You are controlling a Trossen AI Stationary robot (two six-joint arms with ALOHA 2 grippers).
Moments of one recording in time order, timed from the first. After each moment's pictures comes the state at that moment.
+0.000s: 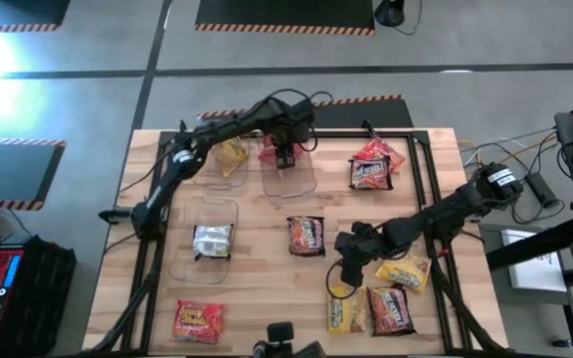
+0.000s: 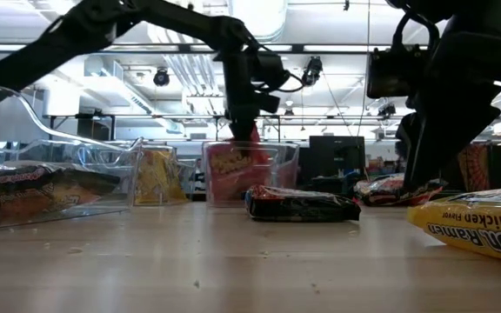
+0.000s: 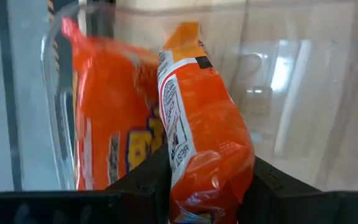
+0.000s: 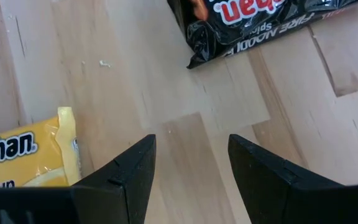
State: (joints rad) left arm 0.49 2.31 2.27 -1.28 -0.14 0.37; right arm 0.37 1.52 0.78 -0.36 0.11 0.67
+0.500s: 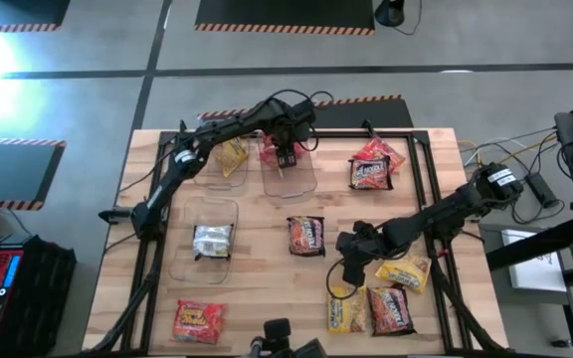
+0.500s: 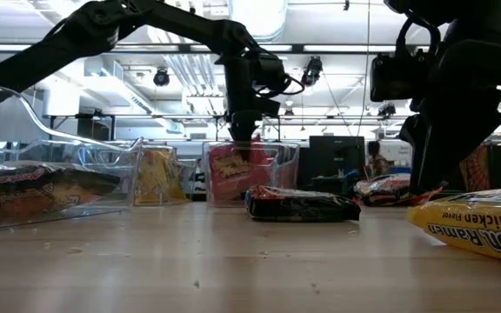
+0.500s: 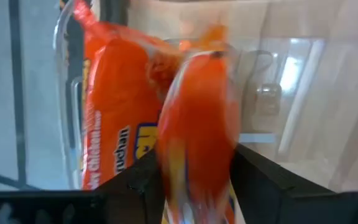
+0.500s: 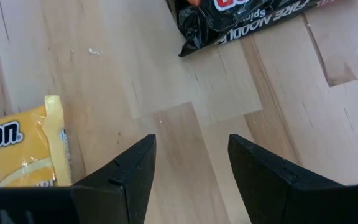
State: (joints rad) left arm 0.49 2.33 2.27 -1.28 -0.18 0.33; right arm 0.37 1.52 0.78 -0.39 0.11 0.66
